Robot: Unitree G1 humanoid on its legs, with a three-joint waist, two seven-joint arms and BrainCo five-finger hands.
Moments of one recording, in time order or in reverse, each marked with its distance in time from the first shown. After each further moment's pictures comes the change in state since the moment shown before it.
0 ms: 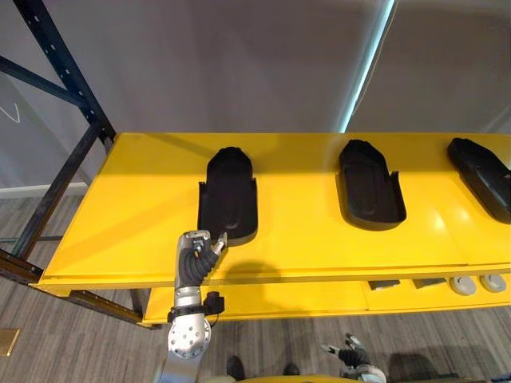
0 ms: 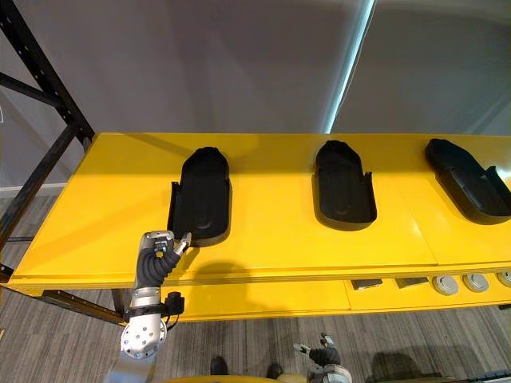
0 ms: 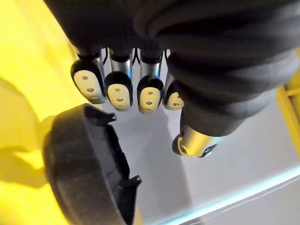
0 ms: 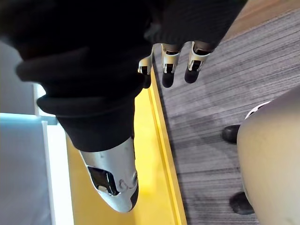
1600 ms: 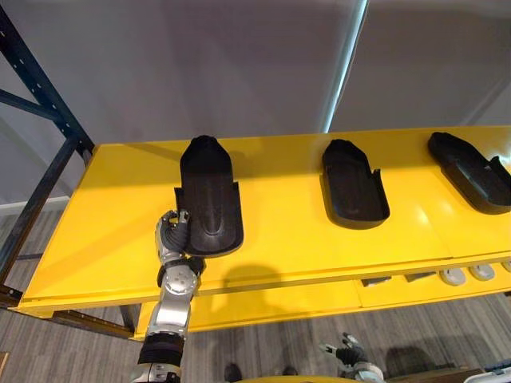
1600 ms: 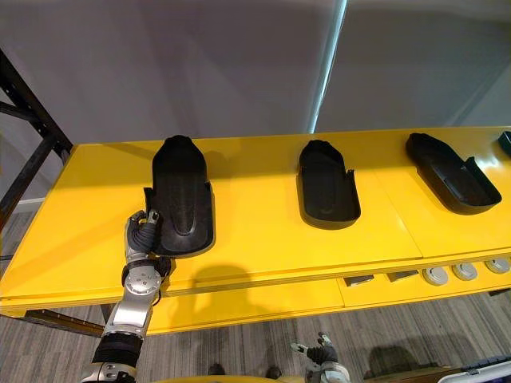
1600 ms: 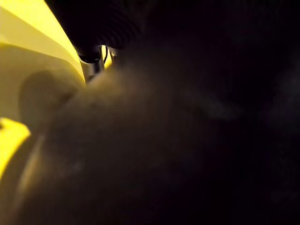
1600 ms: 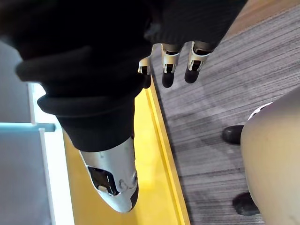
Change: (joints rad) left arm -0.447 0.047 0.276 0.481 -0.059 0.191 0.096; right arm -0.021 0.001 -0.011 0.006 -0.035 0.027 0.004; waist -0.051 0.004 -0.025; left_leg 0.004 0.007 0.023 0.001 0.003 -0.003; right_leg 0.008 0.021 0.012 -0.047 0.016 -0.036
